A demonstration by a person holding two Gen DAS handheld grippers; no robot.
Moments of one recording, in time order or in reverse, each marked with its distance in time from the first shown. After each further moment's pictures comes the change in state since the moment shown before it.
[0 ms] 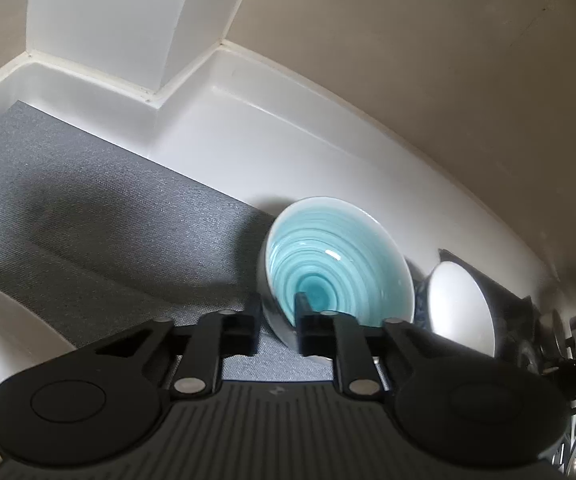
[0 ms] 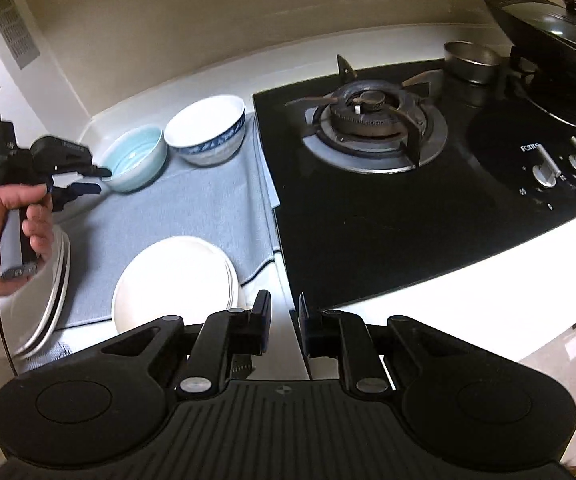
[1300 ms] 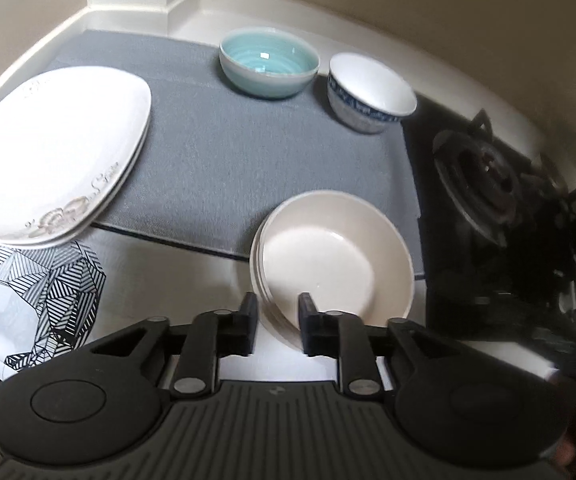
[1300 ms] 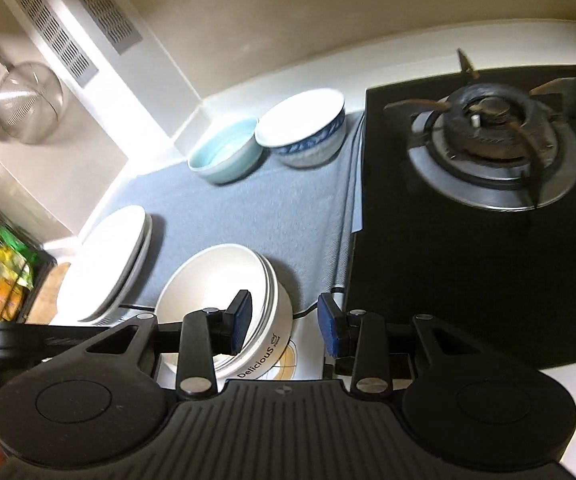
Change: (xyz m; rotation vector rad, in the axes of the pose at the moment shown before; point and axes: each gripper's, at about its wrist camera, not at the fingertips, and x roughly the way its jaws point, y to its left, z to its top) left arm -0.135 -0.082 -0.208 0.135 0.102 0.161; right arm 0.058 -0.040 0.043 -0.165 0.070 0.439
